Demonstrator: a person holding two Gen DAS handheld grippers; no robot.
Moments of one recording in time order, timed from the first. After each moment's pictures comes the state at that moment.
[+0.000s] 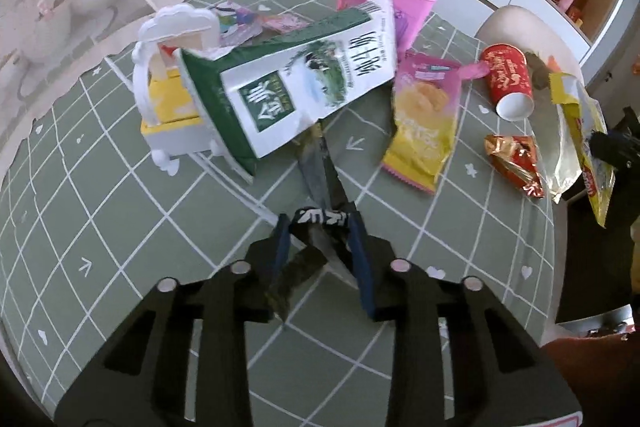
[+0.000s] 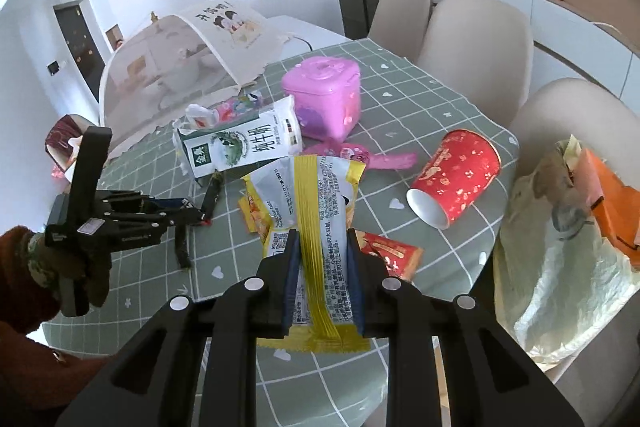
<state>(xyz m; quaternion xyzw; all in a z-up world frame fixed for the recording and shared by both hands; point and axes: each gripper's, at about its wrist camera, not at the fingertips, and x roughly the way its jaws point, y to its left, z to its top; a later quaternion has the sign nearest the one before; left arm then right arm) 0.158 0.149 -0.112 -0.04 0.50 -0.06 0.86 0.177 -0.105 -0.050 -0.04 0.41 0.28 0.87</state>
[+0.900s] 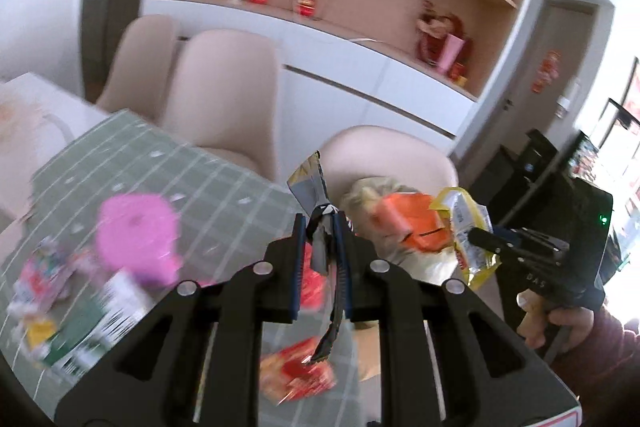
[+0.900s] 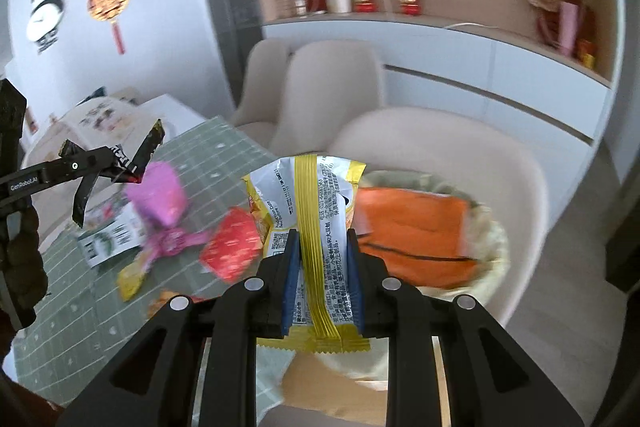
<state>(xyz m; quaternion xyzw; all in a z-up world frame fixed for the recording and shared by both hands) 0.266 -0.025 0.041 -0.07 0.35 -0.25 0.90 0.205 -0.298 0.008 0.03 0.34 0.07 0.94</state>
